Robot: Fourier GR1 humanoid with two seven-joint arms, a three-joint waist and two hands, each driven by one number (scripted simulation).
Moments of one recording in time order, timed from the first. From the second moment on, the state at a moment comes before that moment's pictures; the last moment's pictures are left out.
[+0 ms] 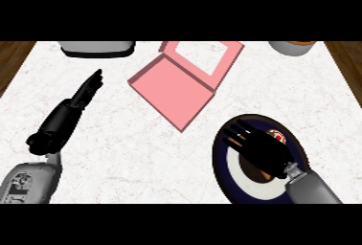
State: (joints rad) left arm -0.23 0.26 0.00 -1.54 -0.12 -0.20 -0.06; right arm -0.23 -0.38 0.46 -1.47 1.61 0.27 -0.43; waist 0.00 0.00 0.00
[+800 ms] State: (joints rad) left arm -0.22 0.25 0.02 -1.54 -0.14 -0.23 -0.07; right arm -0.26 -0.31 0.44 -1.38 1.61 -0.02 -0.61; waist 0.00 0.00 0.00
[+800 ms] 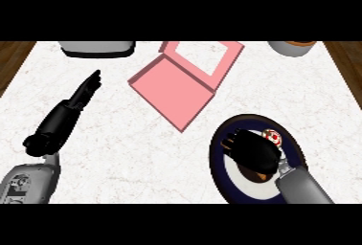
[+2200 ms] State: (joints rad) left arm -0.33 0.19 -0.07 -1.50 -0.16 -0.26 -0.06; right arm -0.93 0.00 0.46 -1.29 1.10 -0.12 0.80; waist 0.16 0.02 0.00
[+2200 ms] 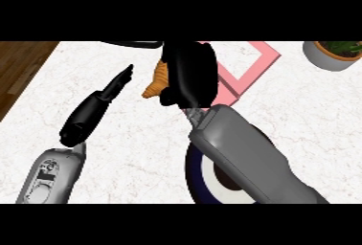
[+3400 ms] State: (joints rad) left arm -0.29 0.21 -0.01 -1.52 -0.16 -0.24 -0.06; right arm -1.35 0.00 0.30 -0.48 0.68 0.01 0.77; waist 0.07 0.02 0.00
